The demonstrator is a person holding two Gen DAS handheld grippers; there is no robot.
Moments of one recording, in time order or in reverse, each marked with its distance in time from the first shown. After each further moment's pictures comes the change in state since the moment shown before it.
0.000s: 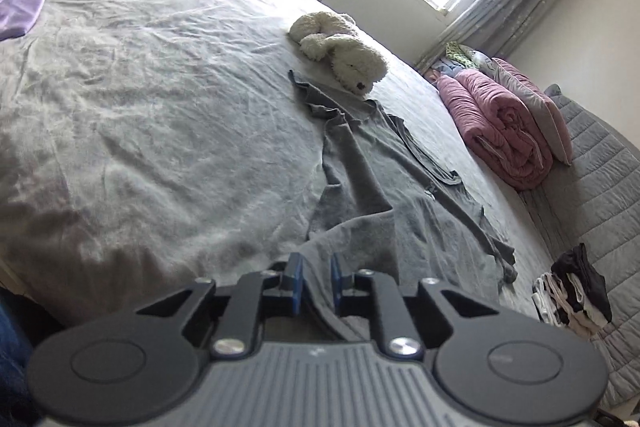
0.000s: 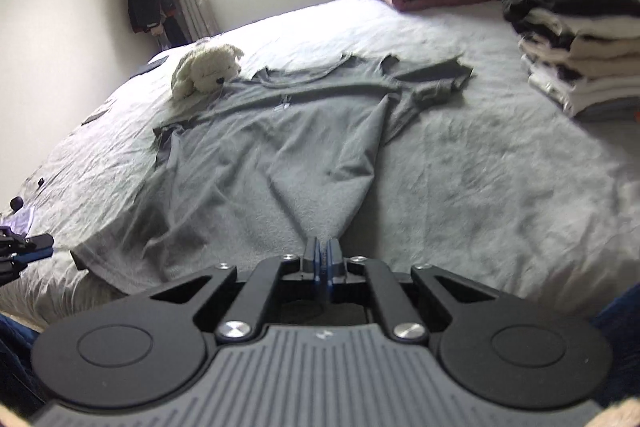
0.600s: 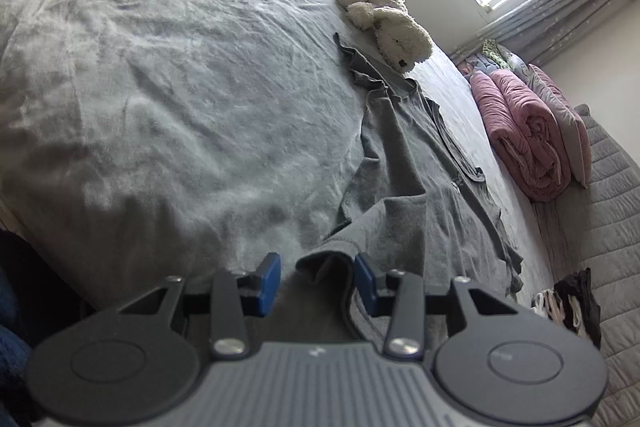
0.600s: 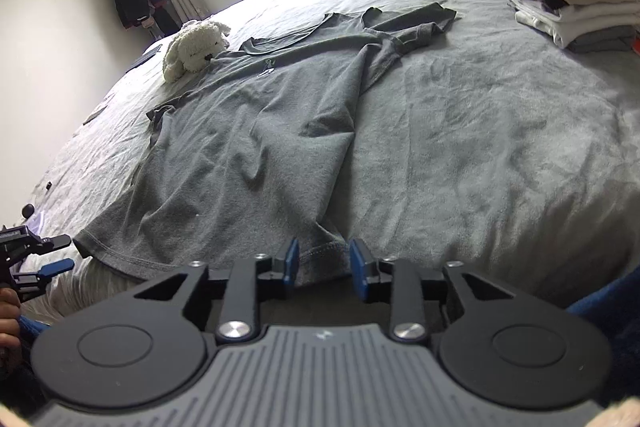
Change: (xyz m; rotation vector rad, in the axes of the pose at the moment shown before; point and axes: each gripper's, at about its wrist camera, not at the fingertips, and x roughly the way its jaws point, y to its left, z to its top) left arm 0.019 0.026 -0.007 -0.194 0.102 -0.004; right arm 0.024 -0.029 -0.029 0.155 0.146 0.087
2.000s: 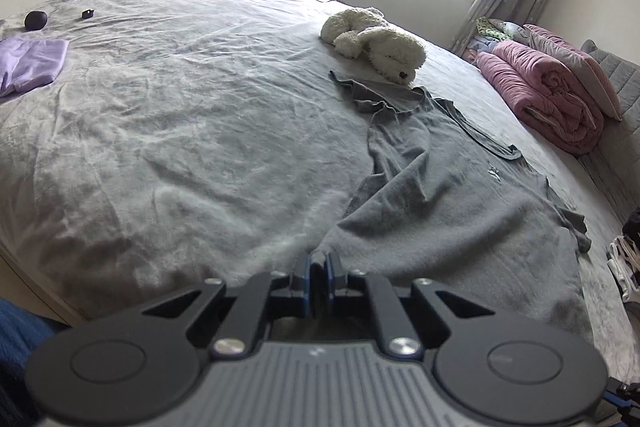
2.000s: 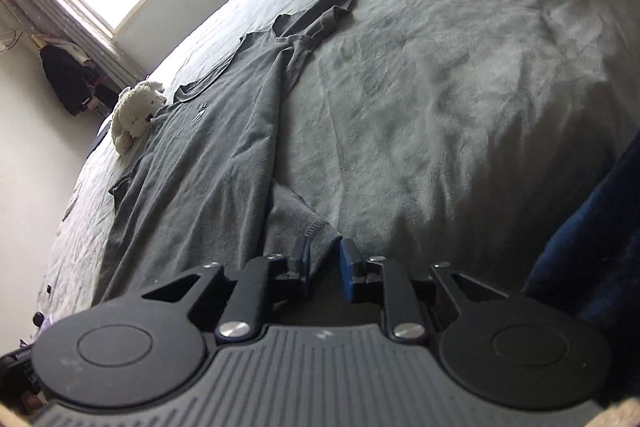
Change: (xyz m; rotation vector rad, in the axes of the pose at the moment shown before) left arm -0.011 -0.028 -0.009 0.376 -0.177 0.217; right arm 0.007 -0.045 -0.008 0.357 -0.060 -0.066
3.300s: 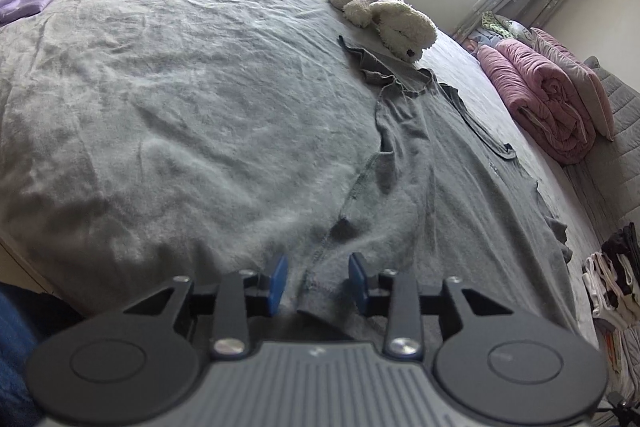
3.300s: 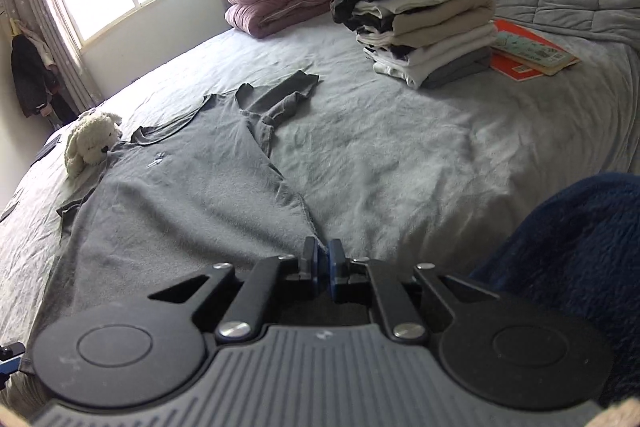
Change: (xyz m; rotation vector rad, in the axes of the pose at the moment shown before) left arm 0.035 0.019 -0.001 -0.105 0.140 -0.077; right arm -0.060 0.027 0.004 -0.198 -0.224 -0.235
